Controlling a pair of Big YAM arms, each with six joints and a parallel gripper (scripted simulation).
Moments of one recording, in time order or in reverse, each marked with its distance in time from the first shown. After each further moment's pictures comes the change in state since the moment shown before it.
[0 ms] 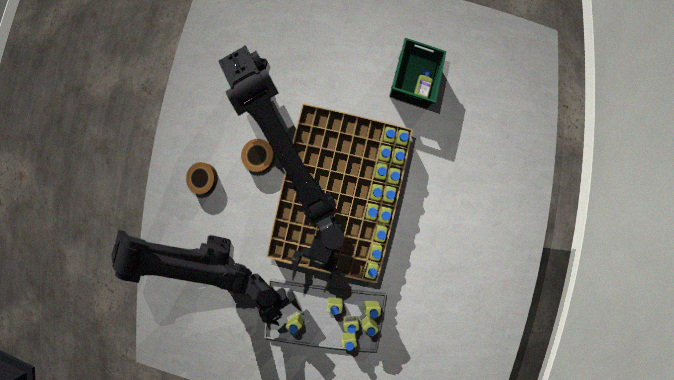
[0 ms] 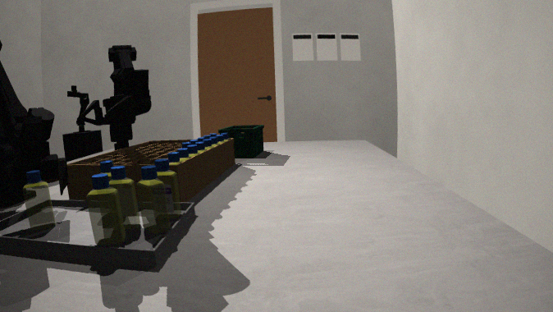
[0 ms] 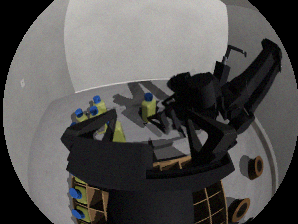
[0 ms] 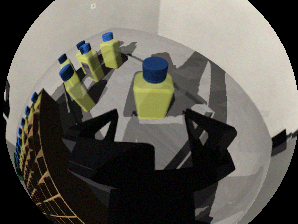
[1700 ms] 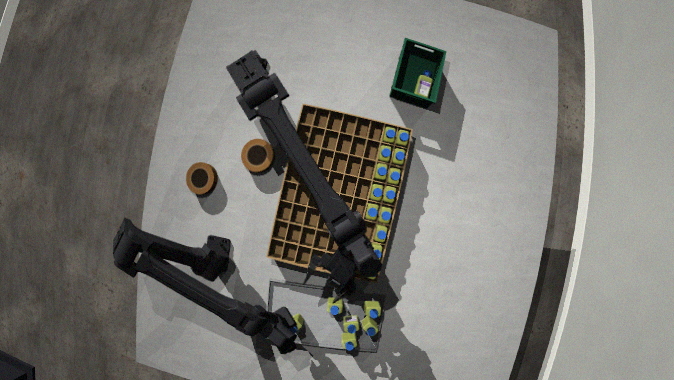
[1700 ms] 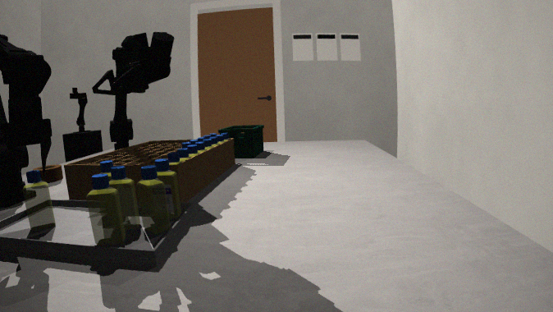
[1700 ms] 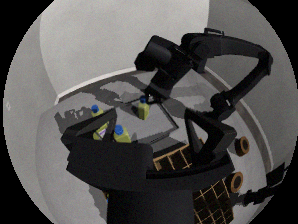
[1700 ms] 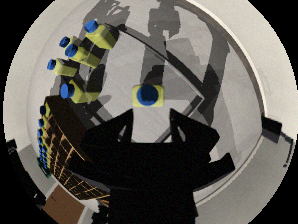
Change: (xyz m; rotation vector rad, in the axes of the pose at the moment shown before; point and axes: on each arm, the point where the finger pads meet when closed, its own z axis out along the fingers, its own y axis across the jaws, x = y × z) left arm -0.062 0.034 -0.012 0.241 0.160 0.014; right arm -0.053 -0.009 -0.015 -0.009 0.638 0.040
